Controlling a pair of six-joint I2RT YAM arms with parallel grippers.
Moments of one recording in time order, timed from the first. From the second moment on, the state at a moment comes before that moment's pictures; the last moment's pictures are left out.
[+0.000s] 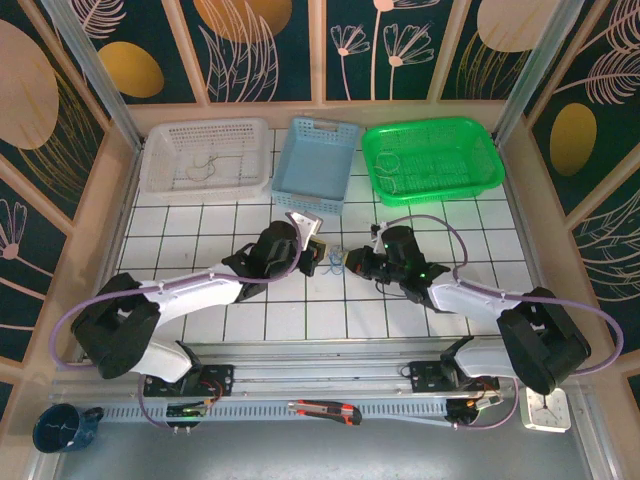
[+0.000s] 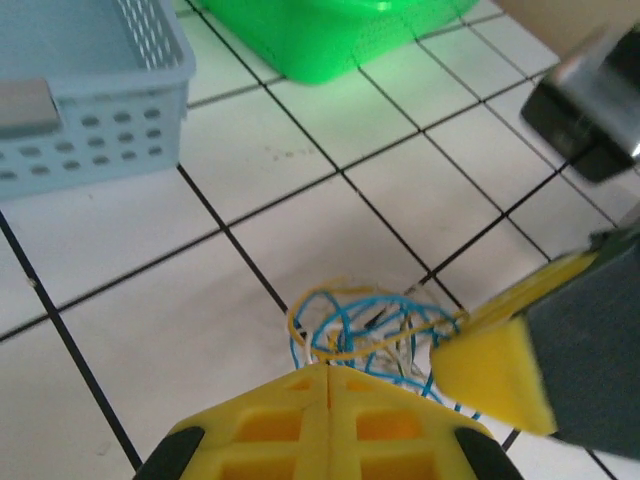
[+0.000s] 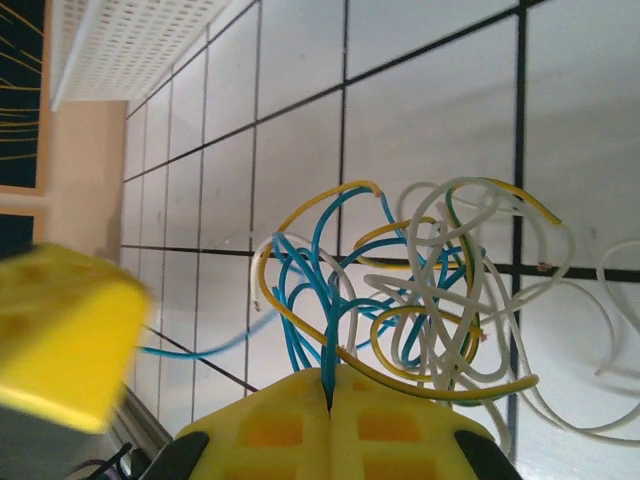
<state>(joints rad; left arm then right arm) -0.82 1.43 0.74 0.19 0.04 -0.32 0.63 1.28 0.48 0.19 -0.33 0.93</state>
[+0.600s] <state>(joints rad) -0.81 1.26 0.81 0.21 0.02 -0.36 0.71 1.35 0.43 0.31 -0.33 0.98</state>
